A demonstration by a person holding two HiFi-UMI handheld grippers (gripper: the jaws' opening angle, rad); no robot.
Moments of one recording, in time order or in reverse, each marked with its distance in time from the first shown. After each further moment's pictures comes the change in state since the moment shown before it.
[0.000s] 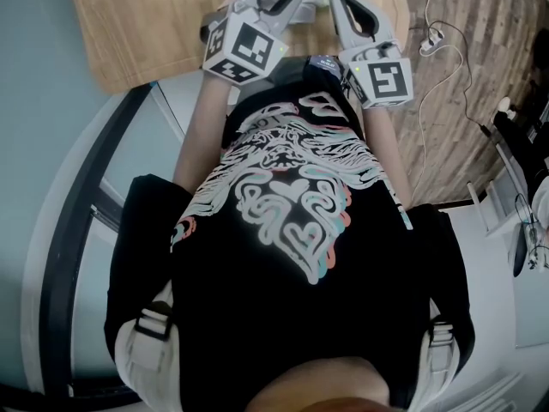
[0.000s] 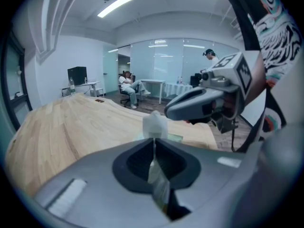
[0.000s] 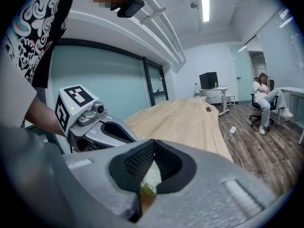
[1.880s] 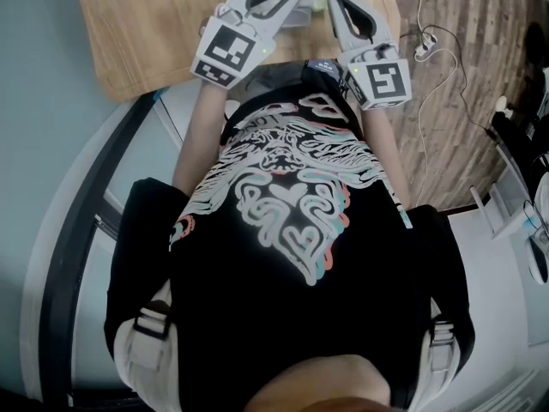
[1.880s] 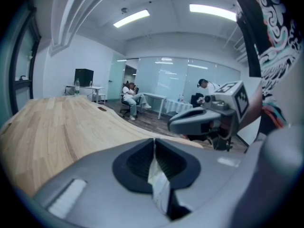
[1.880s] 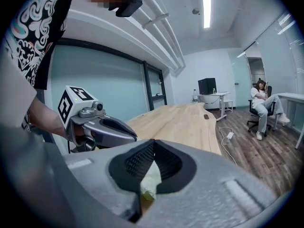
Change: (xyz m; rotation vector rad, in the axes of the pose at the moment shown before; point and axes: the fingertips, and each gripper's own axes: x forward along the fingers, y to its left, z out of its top) left arm -0.034 0.011 0.045 -0.097 -0.196 -0.053; right arm -0.009 0.004 0.028 -0.024 -0.037 -0.033
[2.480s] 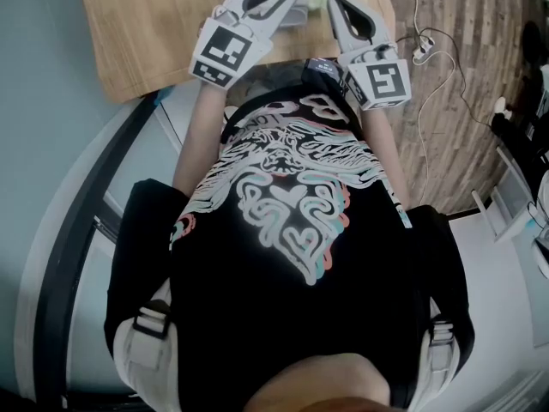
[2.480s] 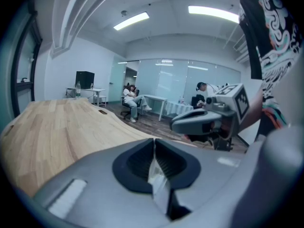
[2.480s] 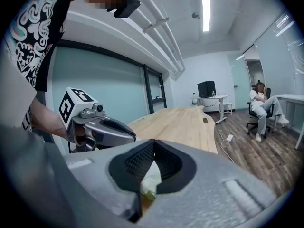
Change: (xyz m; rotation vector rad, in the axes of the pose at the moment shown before) left arm -0.011 -0.008 0.012 0.001 -0.023 0.011; right arm -0.017 0.005 0.012 -0.001 -0.030 -0.009
